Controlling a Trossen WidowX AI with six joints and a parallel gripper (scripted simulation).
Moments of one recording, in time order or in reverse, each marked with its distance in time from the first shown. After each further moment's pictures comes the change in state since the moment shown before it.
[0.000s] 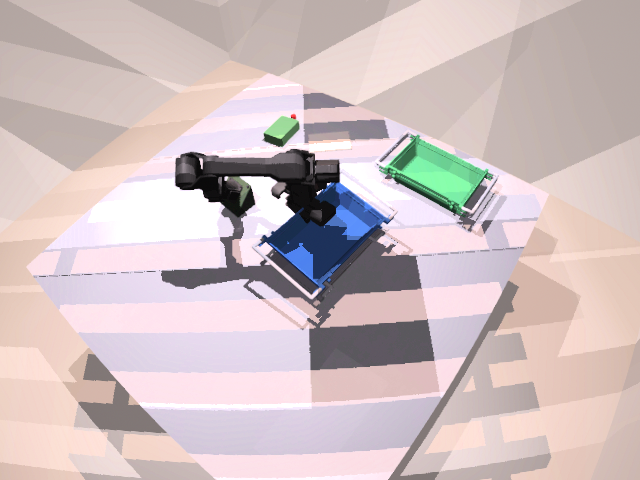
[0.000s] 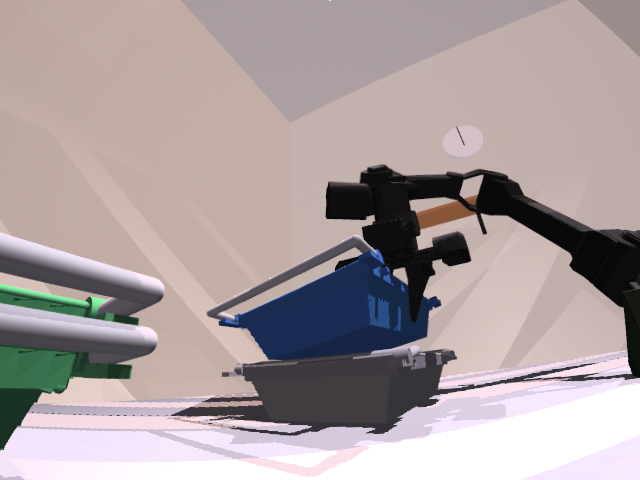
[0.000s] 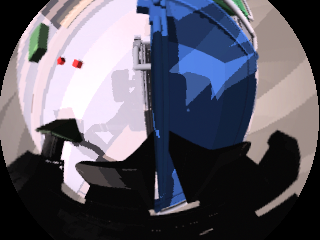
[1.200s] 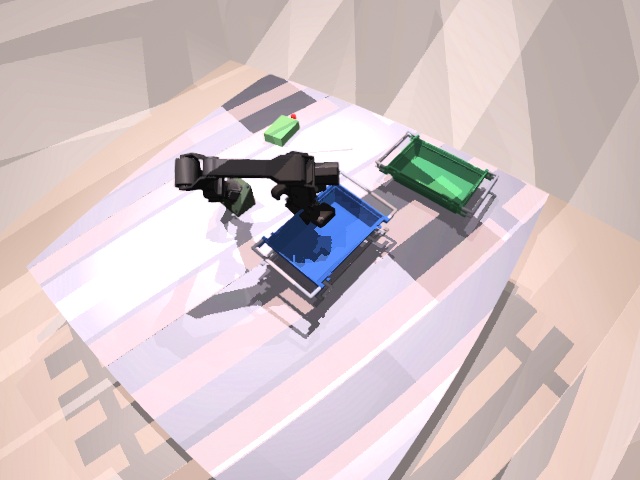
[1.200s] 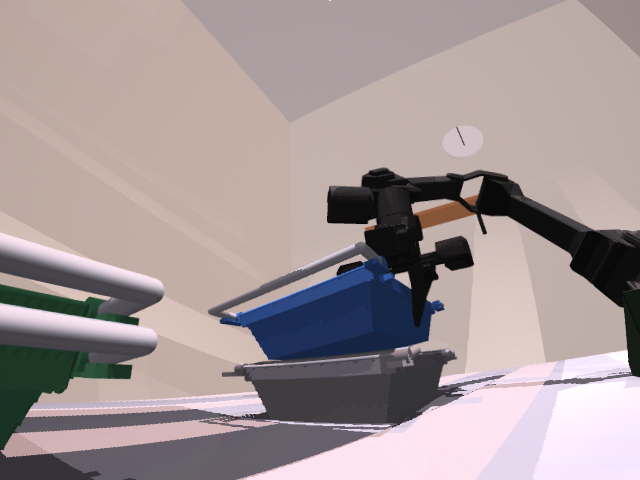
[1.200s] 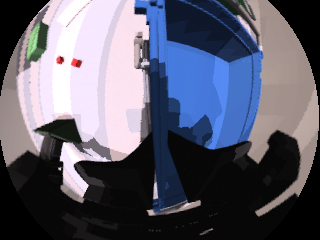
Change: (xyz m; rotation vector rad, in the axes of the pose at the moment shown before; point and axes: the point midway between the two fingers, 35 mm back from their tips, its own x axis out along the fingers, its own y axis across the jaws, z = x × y) arm 0.008 0.003 0.000 -0.002 0.000 0.005
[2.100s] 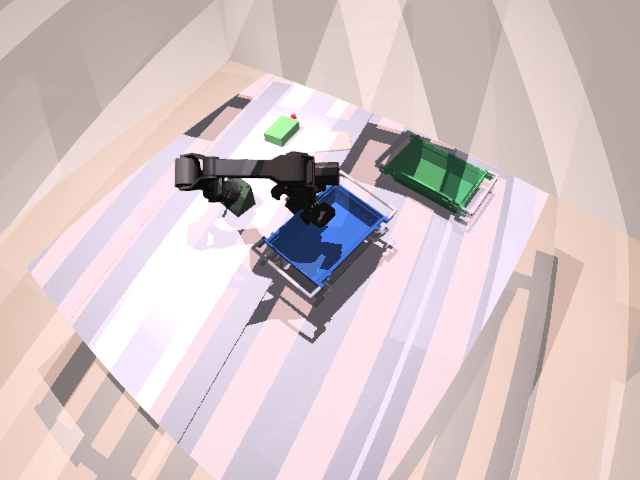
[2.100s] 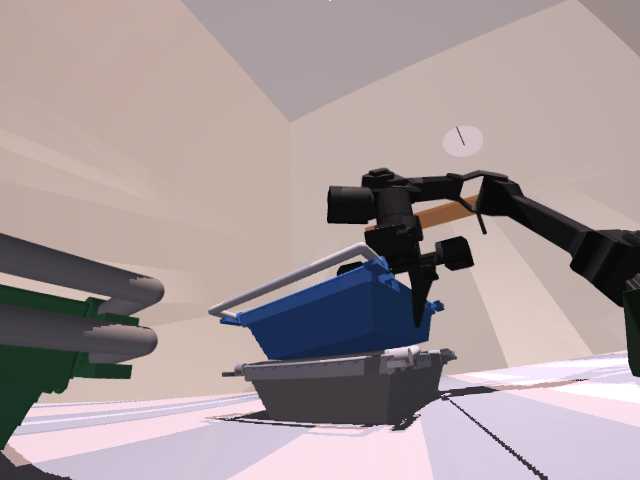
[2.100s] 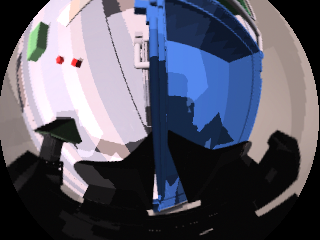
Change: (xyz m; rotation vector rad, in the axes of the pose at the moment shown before) arm 0.000 0.000 0.000 0.000 0.000 0.000
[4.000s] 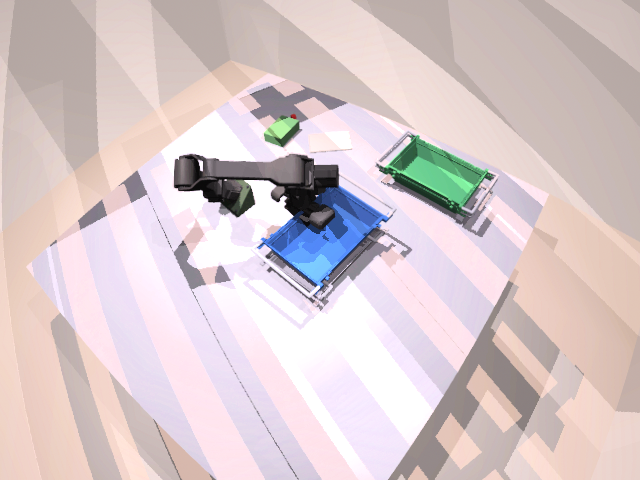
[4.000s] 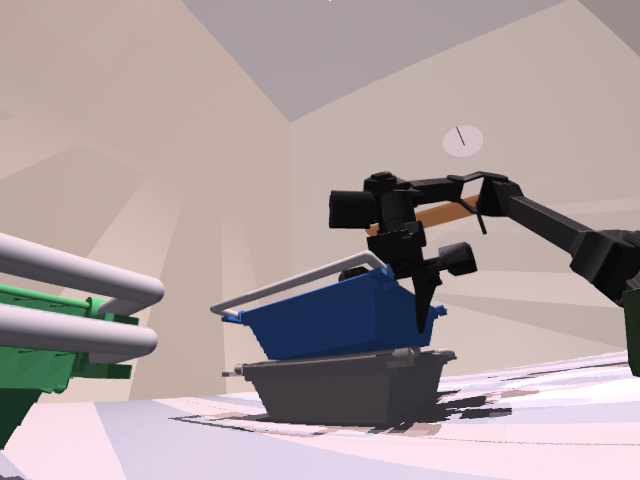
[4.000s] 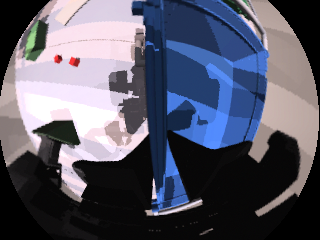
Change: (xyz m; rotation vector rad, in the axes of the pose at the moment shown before) arm 0.009 0.003 0.000 -0.002 -0.001 0.000
